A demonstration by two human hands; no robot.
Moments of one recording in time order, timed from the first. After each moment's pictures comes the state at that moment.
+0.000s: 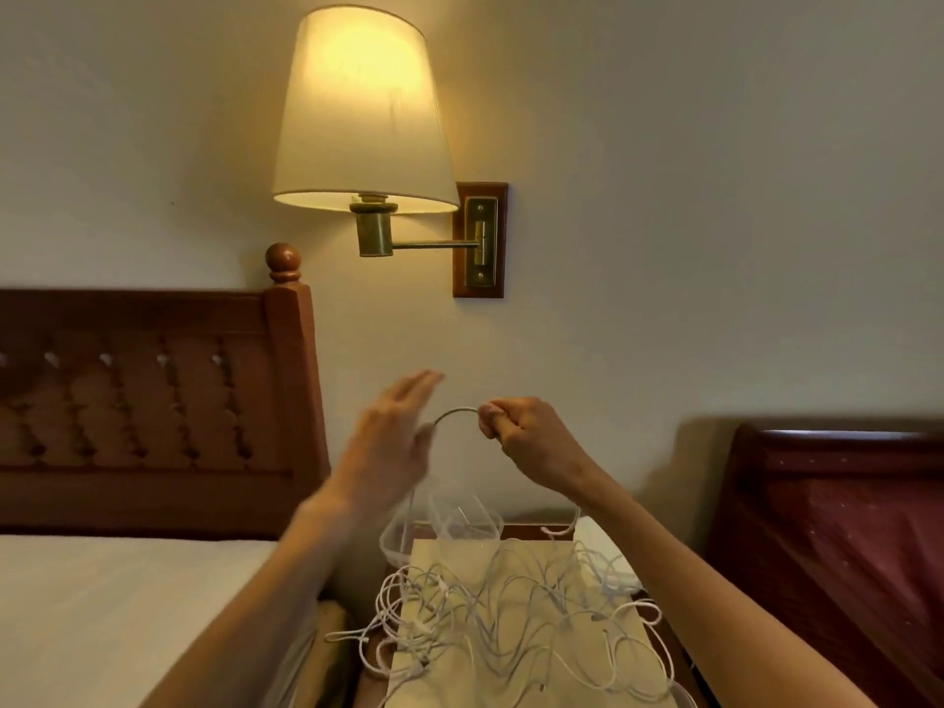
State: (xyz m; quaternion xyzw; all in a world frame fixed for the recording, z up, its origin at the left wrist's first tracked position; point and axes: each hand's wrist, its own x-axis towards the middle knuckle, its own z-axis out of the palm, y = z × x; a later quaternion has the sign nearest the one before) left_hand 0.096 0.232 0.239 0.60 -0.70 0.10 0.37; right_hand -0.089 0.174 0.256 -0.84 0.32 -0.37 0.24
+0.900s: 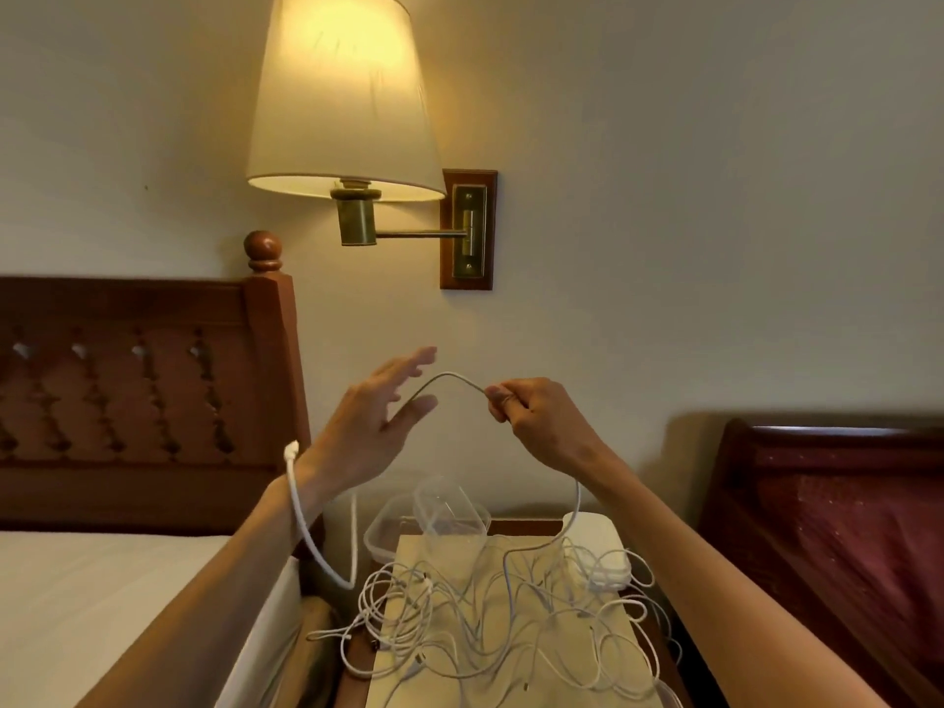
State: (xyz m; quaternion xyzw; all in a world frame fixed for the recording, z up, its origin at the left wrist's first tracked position) left_hand 0.095 0.225 0.259 0.48 -0.75 0.01 0.46; right_hand -0.110 0.148 0.261 -0.84 0.30 -0.40 0.23
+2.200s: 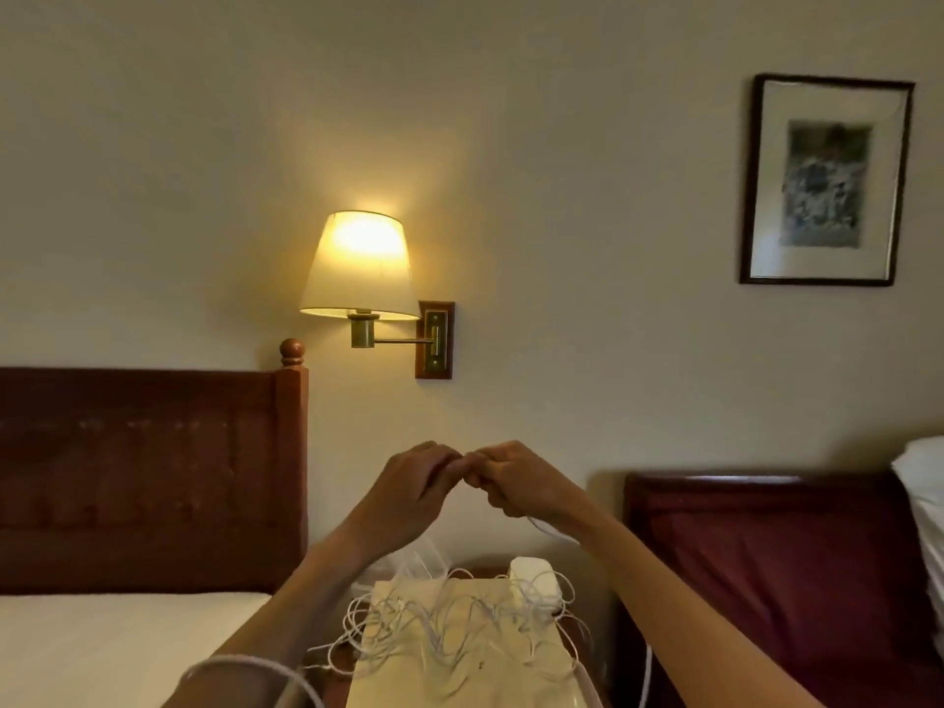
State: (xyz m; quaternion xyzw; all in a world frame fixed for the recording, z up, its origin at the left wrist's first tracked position) left_hand -0.027 0.423 0.279 0.42 -0.79 0.07 0.44; right_hand -0.203 0.396 0.313 -0.83 0.30 -0.32 0.33
